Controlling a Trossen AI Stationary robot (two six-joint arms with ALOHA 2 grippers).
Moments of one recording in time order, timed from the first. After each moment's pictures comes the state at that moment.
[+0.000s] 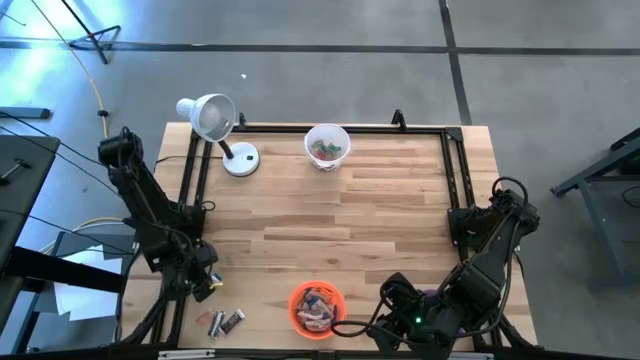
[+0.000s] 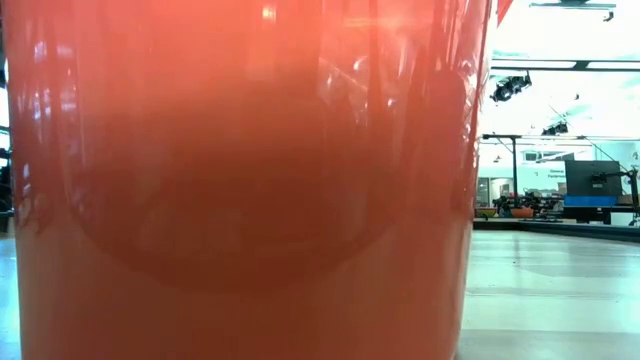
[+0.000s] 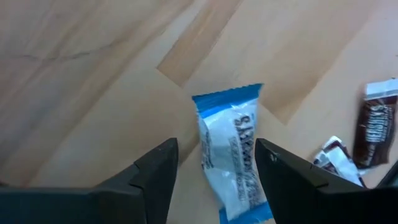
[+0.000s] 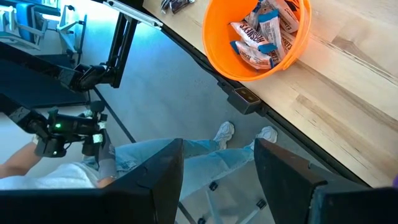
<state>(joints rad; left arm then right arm) -1.18 1.11 0.41 -0.54 -0.17 -1.84 0.83 1.82 2.02 -1.09 0.31 1.75</state>
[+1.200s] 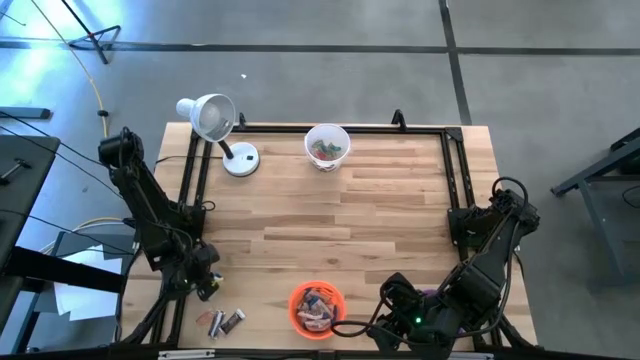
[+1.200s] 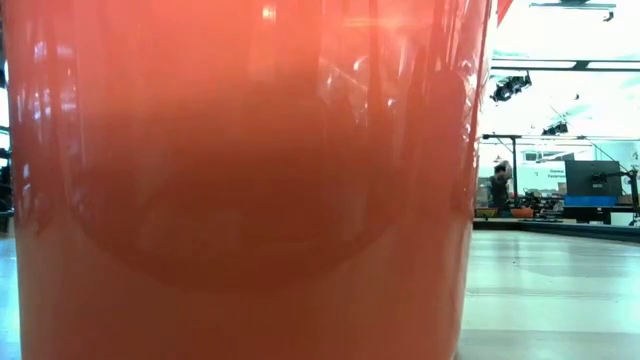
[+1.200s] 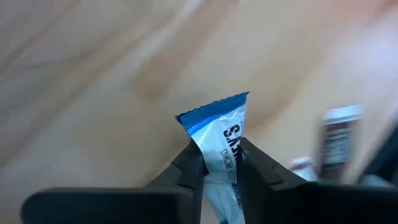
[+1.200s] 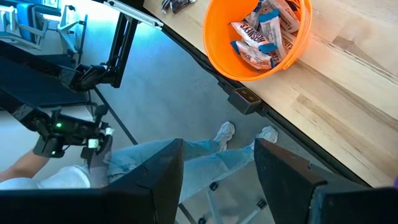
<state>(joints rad) -1.18 1.11 0.36 -0.41 -0.25 -1.91 0.83 1.82 2.02 -1.09 0.31 1.75</state>
